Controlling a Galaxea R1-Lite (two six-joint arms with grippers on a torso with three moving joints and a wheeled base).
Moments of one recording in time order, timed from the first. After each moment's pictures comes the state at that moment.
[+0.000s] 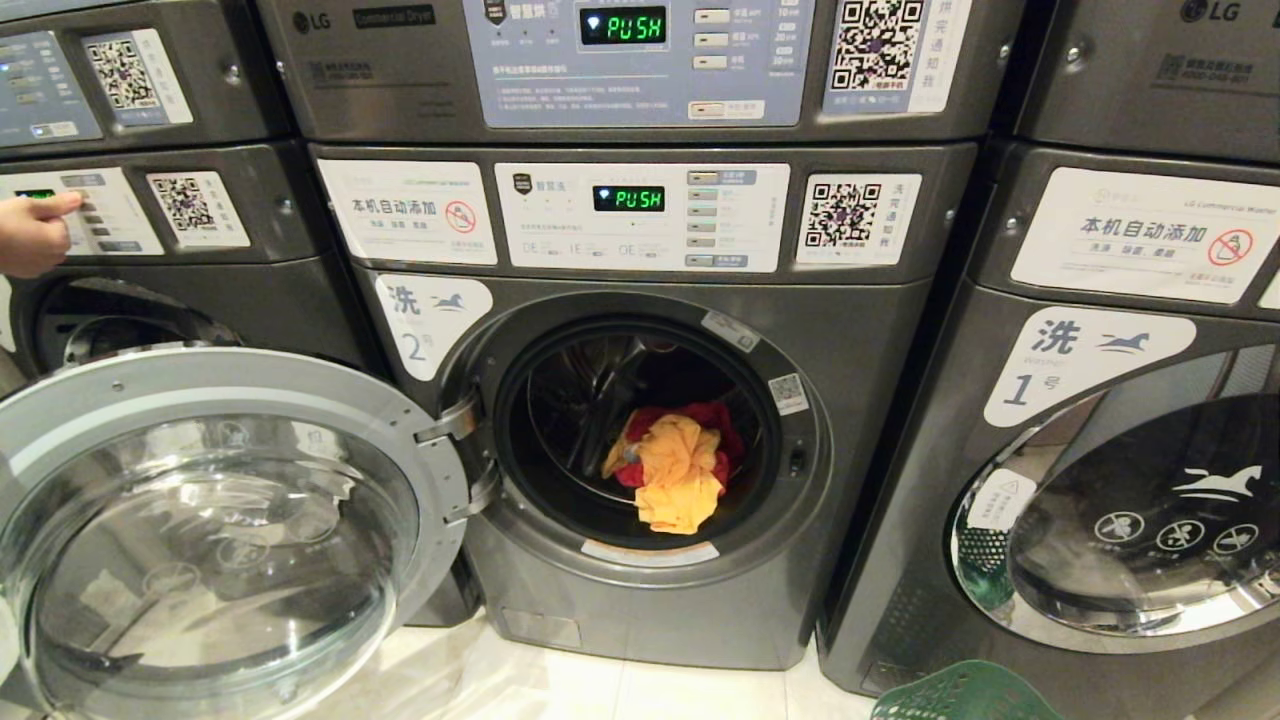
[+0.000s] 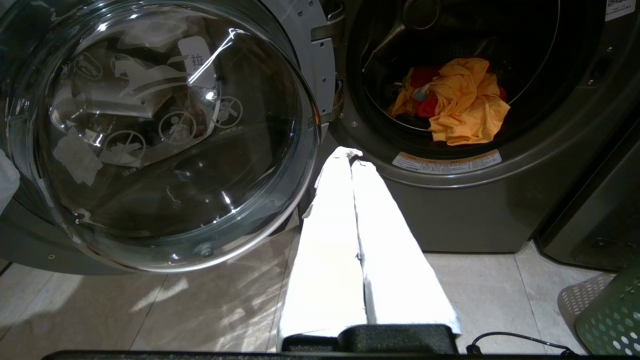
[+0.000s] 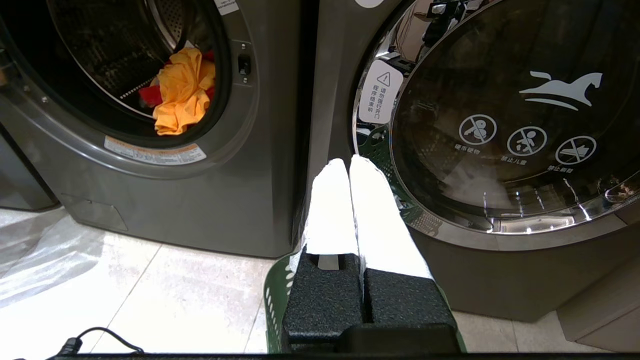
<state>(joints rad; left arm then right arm) 0.00 0.00 0.00 0.00 -0.01 0.03 0.00 0.00 0.00 0.00 0.03 -0.08</state>
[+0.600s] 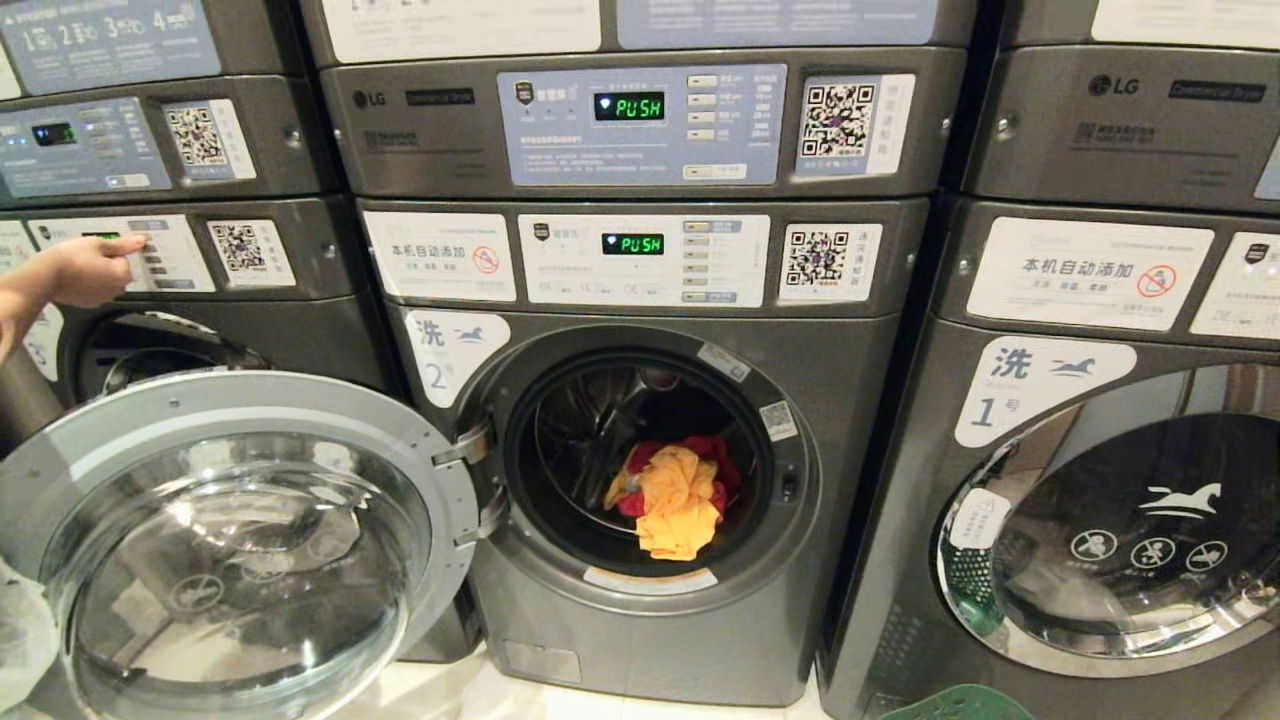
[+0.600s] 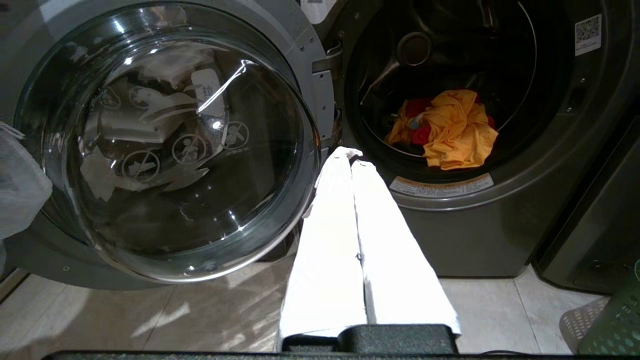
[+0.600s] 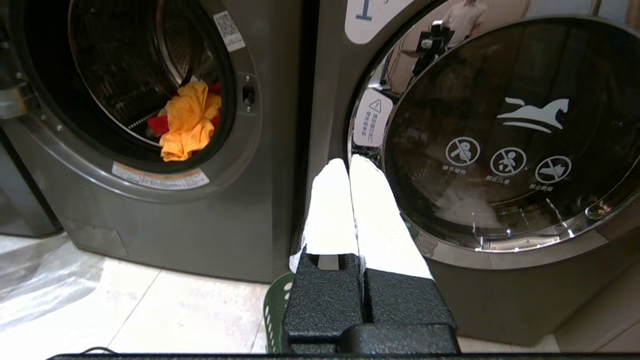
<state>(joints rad) 0.00 0.00 0.00 0.00 -0.01 0.03 0.00 0.00 0.00 0.00 0.02 -0.08</state>
